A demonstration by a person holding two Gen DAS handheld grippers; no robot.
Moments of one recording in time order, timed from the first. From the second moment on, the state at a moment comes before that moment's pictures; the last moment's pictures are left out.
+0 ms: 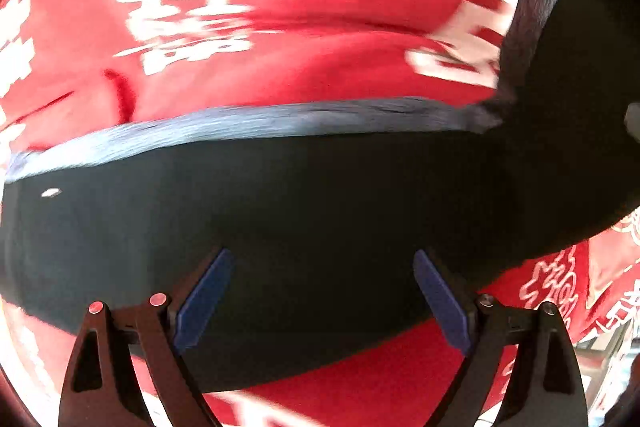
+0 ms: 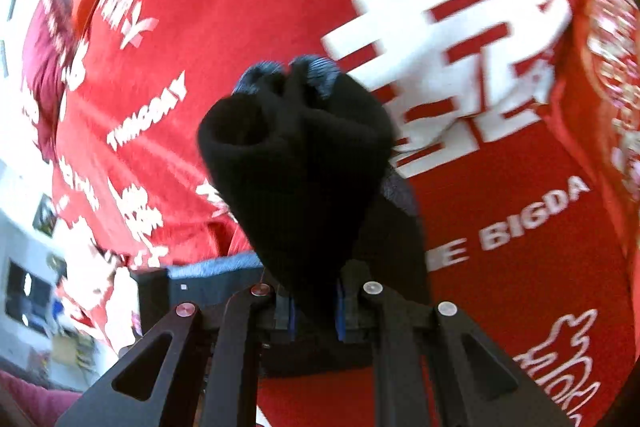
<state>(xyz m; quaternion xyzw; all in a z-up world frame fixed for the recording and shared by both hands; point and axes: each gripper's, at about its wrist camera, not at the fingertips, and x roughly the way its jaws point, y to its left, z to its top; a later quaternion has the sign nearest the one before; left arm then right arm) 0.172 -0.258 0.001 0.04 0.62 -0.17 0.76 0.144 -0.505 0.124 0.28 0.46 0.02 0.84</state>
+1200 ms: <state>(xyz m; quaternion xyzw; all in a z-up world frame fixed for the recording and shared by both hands) 0.196 -0.215 -0.025 -0.01 0.67 -0.21 0.71 0.089 -0.441 0.000 0.47 0.55 0.03 0.69</state>
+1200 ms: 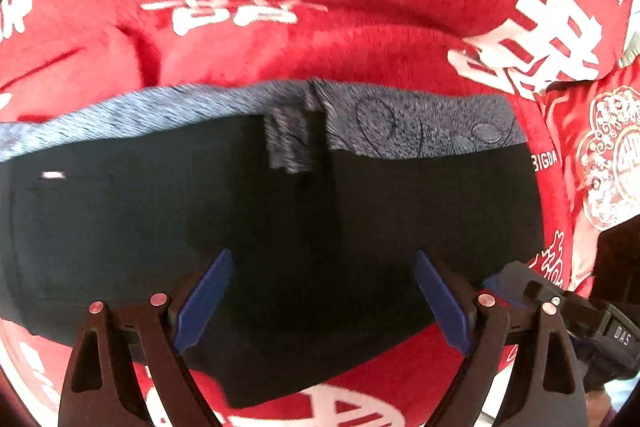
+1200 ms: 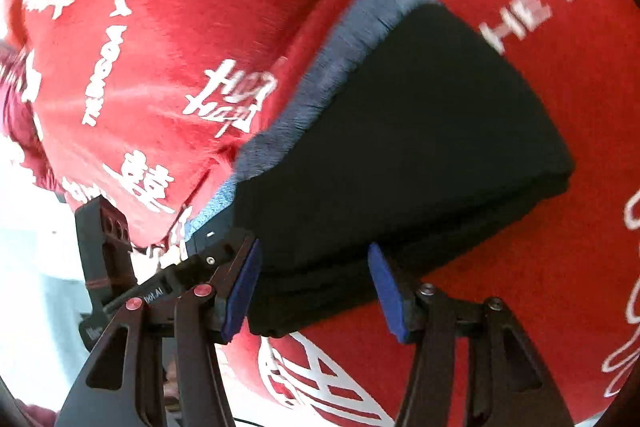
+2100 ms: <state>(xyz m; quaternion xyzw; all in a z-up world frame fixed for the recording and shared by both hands) 0.159 -0.199 -0.003 0.05 0.62 -0.17 0.77 0.098 -0.435 0.013 0.42 0.59 0.09 0.68</state>
